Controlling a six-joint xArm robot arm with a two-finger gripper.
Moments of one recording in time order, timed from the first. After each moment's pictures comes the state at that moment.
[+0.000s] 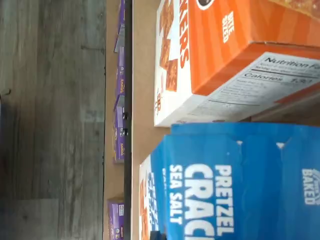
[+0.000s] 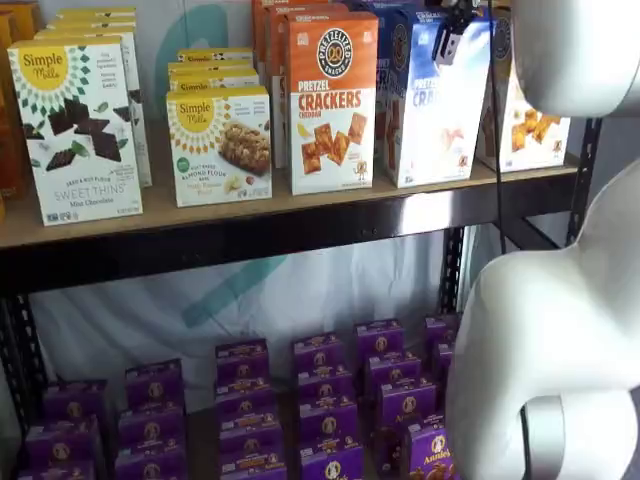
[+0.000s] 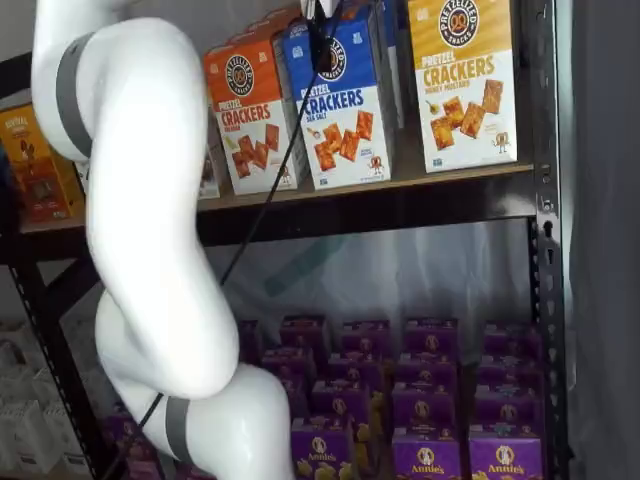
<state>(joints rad) -0.26 -0.25 -1.62 0.24 1.67 -1.76</state>
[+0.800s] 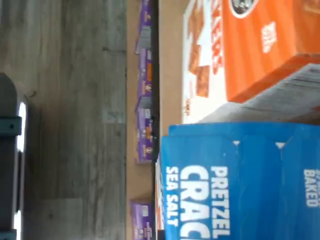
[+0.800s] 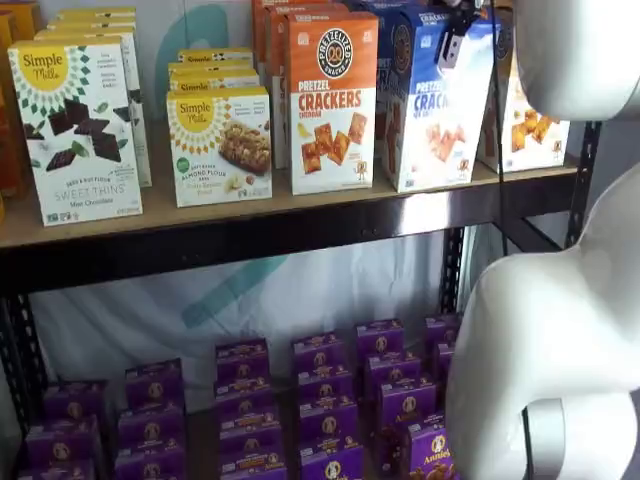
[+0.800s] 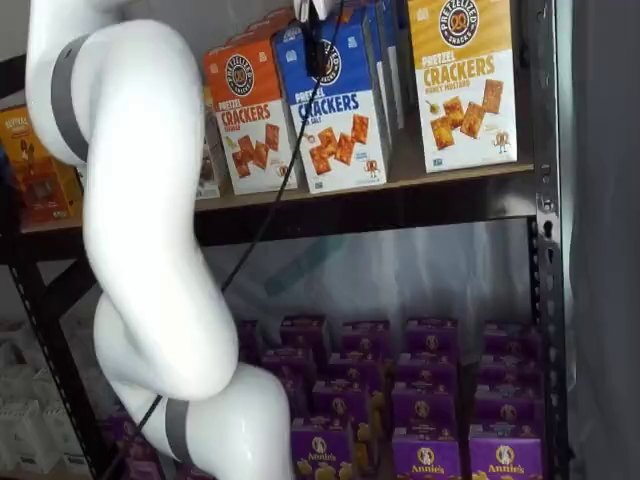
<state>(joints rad) -0.25 -0.27 -1.63 0.23 1.75 -1.75</state>
